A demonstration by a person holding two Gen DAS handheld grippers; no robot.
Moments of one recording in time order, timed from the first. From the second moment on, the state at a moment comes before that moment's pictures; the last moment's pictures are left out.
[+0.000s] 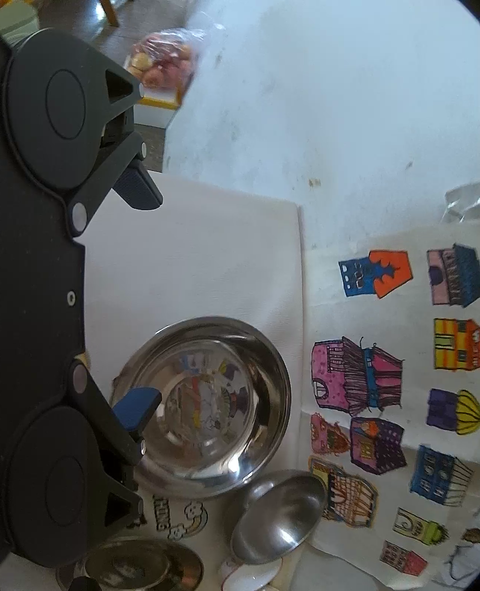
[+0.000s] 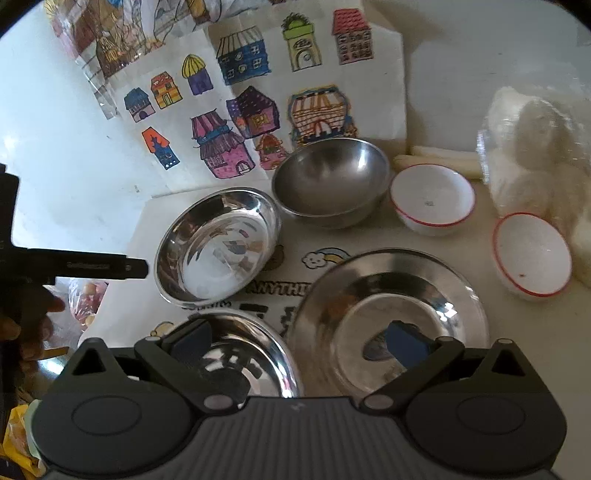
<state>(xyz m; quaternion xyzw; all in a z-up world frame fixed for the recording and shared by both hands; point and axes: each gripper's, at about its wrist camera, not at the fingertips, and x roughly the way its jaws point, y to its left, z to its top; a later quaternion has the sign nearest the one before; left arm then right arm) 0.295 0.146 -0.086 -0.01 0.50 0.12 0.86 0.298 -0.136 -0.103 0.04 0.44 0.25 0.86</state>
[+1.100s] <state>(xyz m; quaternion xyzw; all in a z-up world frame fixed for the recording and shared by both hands) 0.336 0.171 -0.115 -0.08 0.52 0.02 0.85 0.373 -0.056 -0.142 0.04 0.50 0.25 0.83</state>
